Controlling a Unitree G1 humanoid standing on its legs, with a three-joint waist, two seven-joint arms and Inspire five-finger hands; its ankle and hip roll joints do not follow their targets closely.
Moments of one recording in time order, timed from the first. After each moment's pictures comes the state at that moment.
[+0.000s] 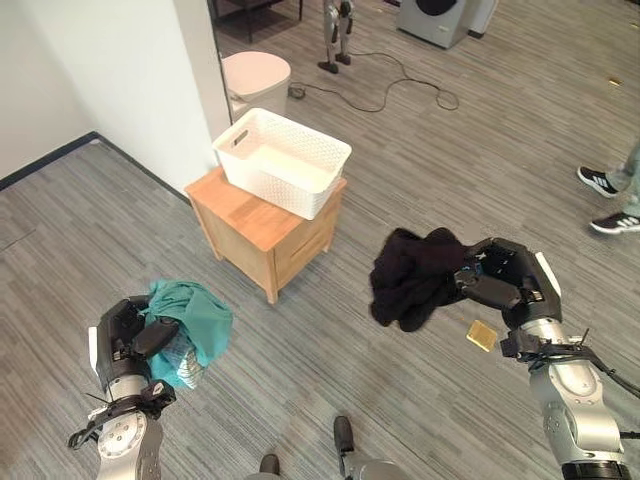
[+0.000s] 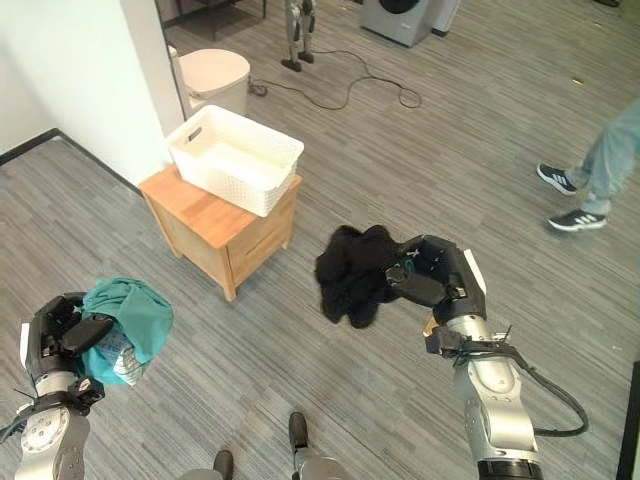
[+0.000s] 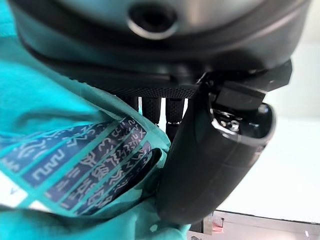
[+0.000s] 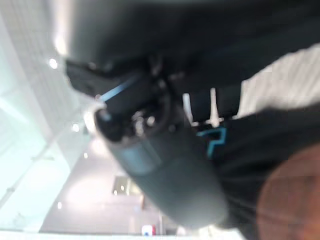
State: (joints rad) left arm 0.20 0.26 0.27 0.07 -0.39 -0.15 0.18; right arm 0.02 -0.51 -0.14 -0.01 0.48 -0.07 0.11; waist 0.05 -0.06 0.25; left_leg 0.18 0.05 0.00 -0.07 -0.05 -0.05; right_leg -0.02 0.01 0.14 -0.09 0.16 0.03
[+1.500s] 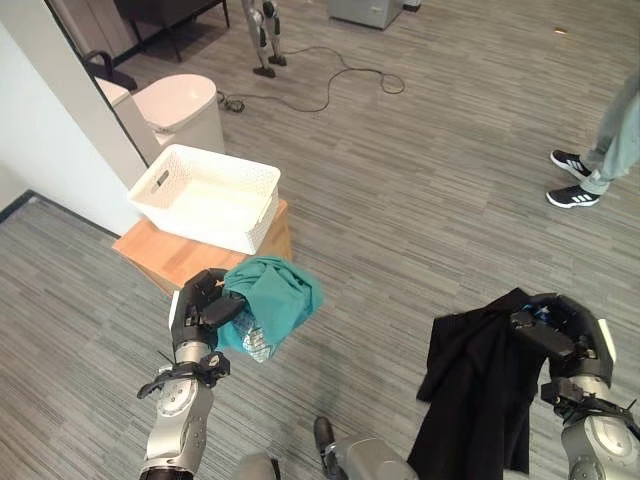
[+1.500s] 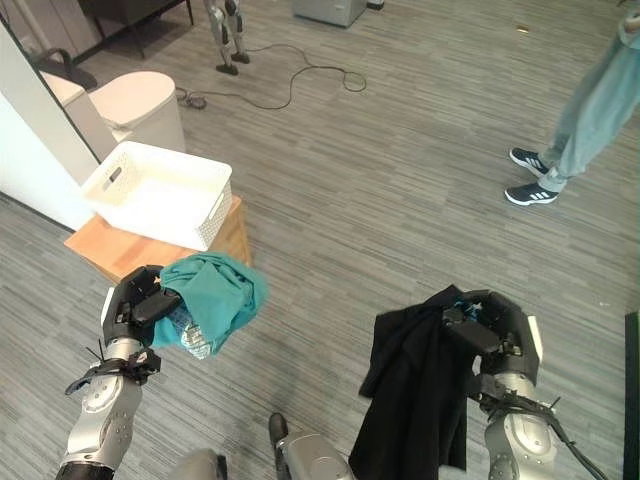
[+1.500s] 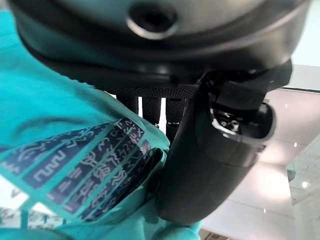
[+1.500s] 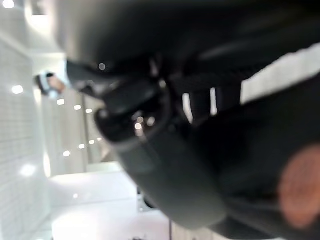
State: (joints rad) left arm 0.02 0.24 0.06 0.14 -0.47 -0.15 0.10; right arm 0.17 -0.43 -0.36 0.06 0.54 -0.12 0.00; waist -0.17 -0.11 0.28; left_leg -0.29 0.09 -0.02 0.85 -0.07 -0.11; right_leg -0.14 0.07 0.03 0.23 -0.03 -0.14
